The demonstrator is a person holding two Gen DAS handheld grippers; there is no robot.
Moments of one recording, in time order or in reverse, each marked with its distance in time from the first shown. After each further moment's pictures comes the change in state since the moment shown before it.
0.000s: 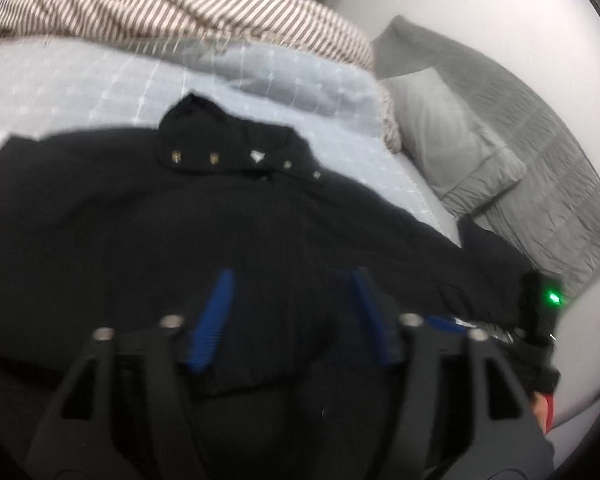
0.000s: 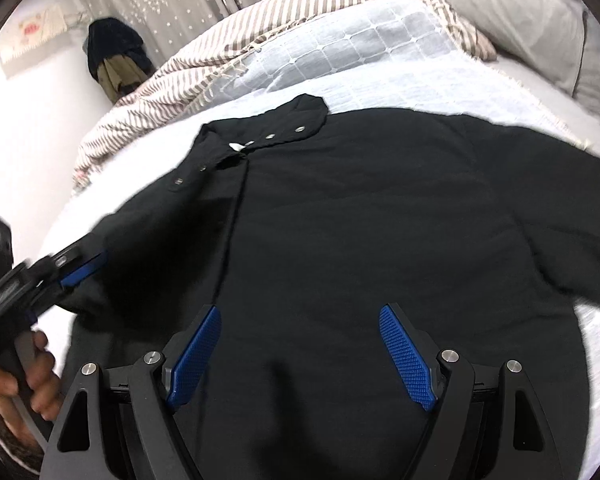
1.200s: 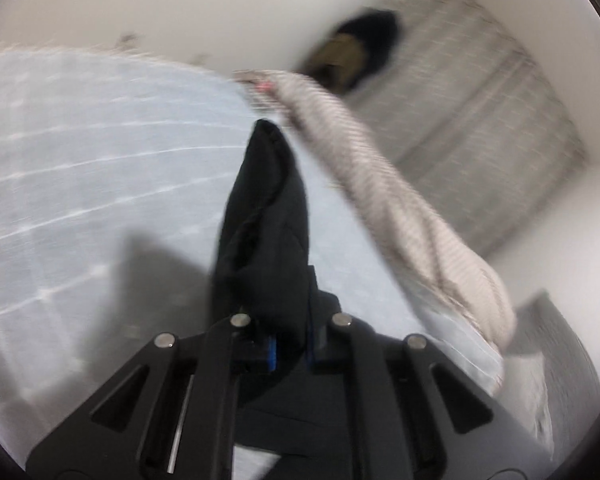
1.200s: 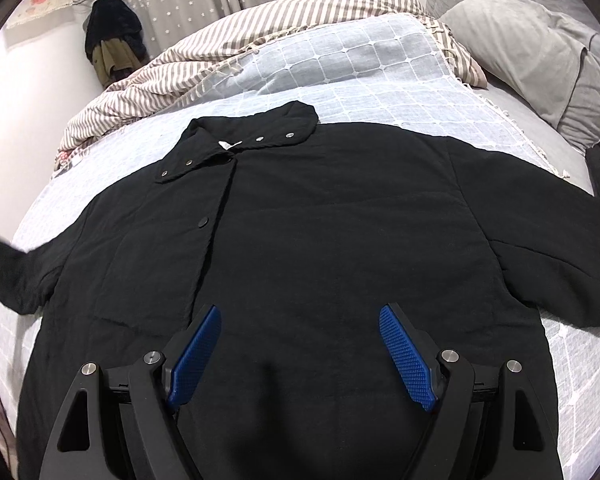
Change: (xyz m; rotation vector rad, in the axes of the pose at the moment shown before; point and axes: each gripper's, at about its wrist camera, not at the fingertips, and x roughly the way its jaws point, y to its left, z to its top) left arm -0.245 0.231 0.006 -0.647 -0.624 0.445; right arm -0.008 0.016 -0.003 -0.105 -0.028 -0.159
